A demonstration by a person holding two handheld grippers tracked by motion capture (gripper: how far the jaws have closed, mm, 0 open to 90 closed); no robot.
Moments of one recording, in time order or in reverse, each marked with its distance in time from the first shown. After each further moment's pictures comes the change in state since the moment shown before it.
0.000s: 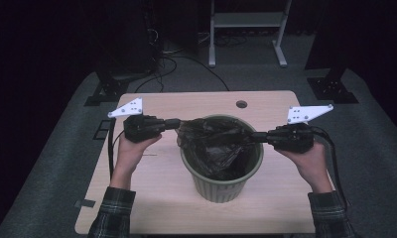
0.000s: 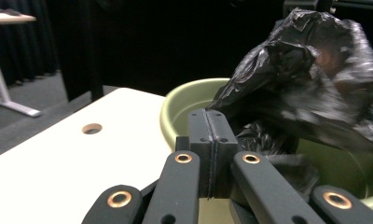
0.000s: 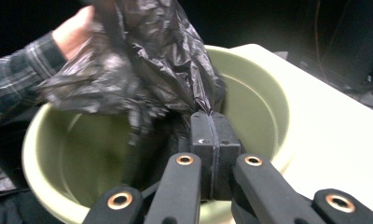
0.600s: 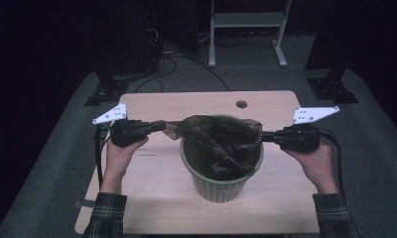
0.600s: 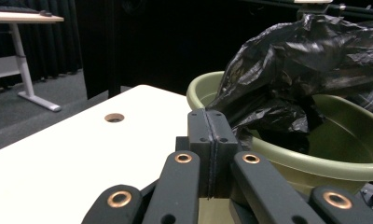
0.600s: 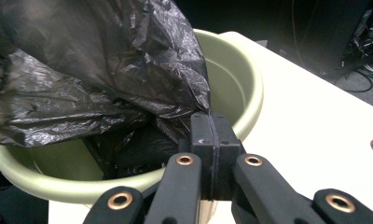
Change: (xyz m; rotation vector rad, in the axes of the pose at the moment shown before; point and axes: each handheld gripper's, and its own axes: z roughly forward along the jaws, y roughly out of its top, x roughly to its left) left arm 0.007 -0.021 -0.027 -0.030 0.047 -0.042; right arm -0.008 -0.011 -0.013 0.023 -0.076 0.027
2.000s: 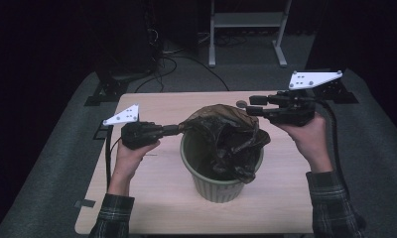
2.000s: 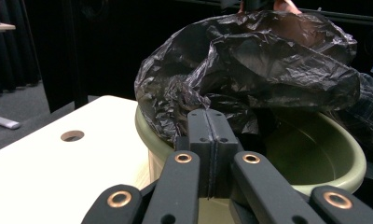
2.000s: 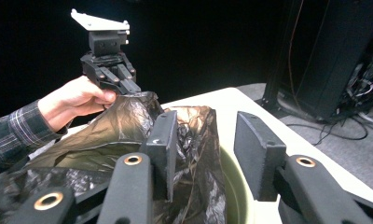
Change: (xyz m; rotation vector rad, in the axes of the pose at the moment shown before) left arm -0.019 0.009 0.028 -0.012 -0.131 0.039; right arm 0.007 0.088 0.002 -0.122 0.023 -0.052
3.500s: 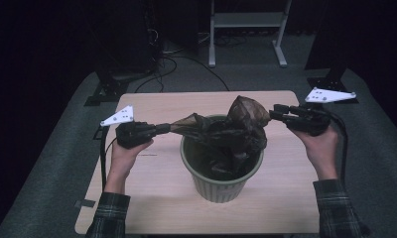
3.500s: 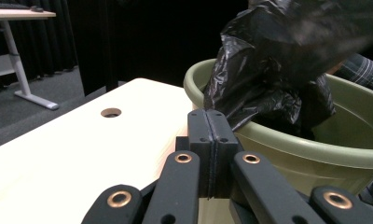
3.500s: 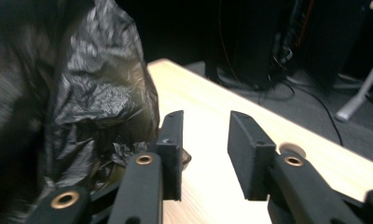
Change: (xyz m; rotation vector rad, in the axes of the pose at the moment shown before) left arm 0.017 -0.016 -0.017 0.052 0.124 -0.006; right arm -0.039 -0.070 -0.030 0.004 -0.254 0.102
